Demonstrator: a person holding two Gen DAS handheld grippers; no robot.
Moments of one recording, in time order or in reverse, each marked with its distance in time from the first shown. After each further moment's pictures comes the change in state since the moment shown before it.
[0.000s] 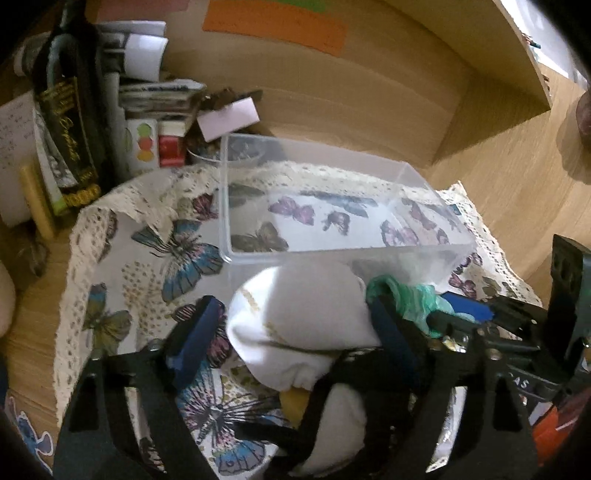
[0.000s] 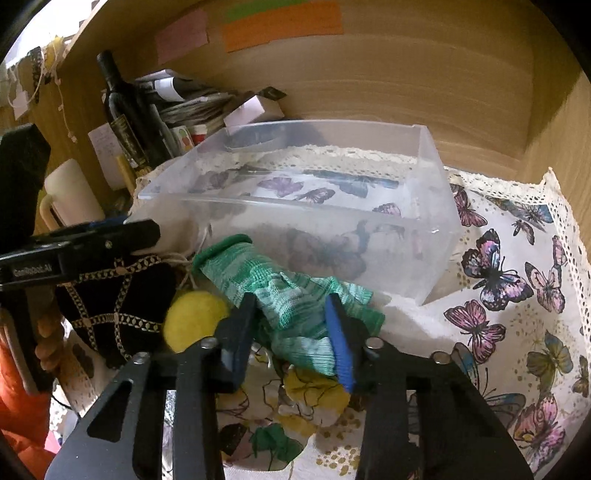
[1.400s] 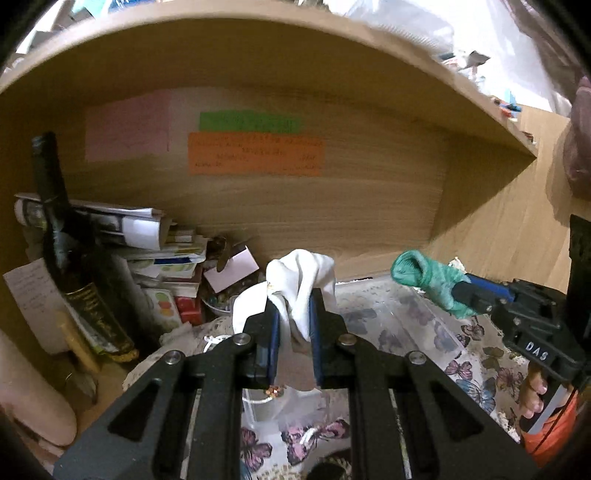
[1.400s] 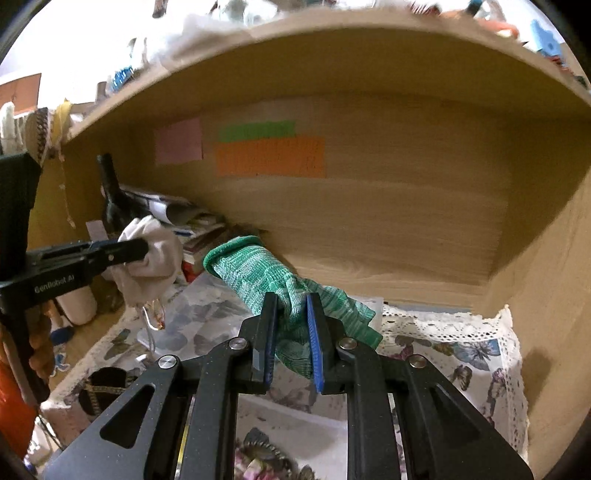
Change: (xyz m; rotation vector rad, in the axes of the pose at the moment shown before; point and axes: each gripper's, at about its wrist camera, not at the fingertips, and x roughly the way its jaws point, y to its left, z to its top) left arm -0.051 -0.029 0.092 0.138 -0.271 0.090; right arm -0.049 -0.005 0.086 -0.091 -0.302 -0.092
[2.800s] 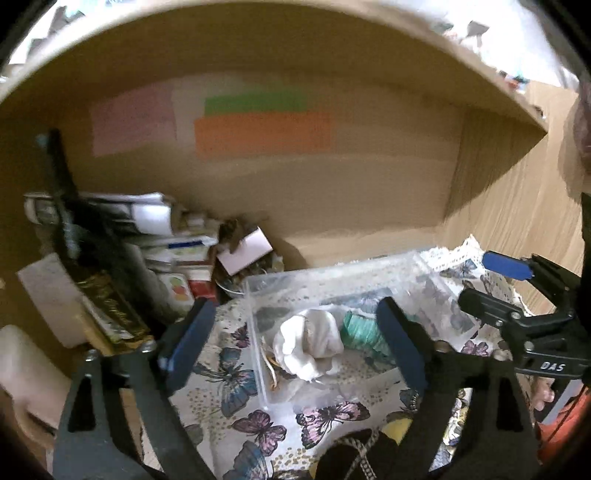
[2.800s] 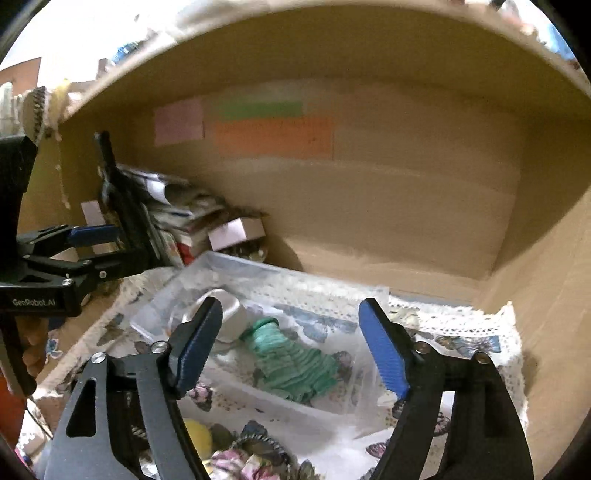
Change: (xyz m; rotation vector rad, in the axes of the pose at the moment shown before) left arm -0.015 -0.005 -0.008 0.037 0.048 0.082; right arm 0.000 0.002 0.001 -0.029 0.009 0.005
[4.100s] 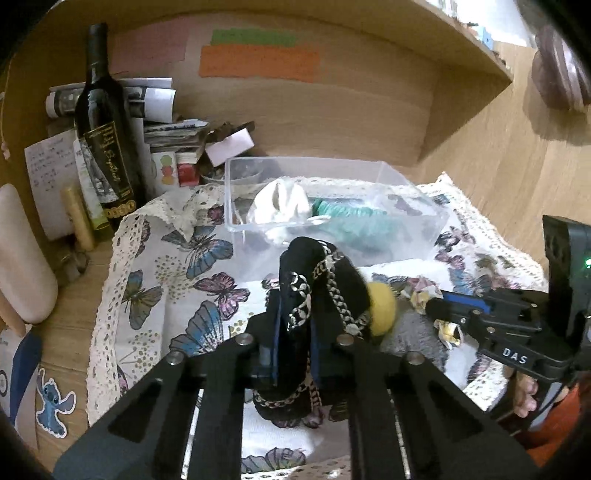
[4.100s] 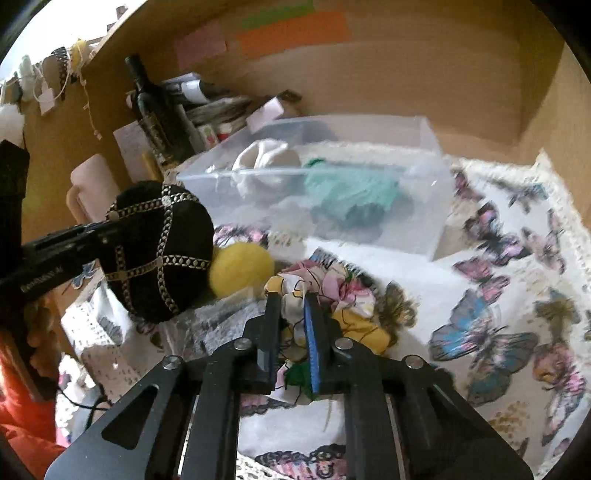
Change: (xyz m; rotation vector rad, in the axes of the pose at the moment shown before) left arm -0.029 -0.019 -0.120 -0.057 0.118 -0.088; right arm -0.016 0.036 -0.122 0.131 0.221 0.131
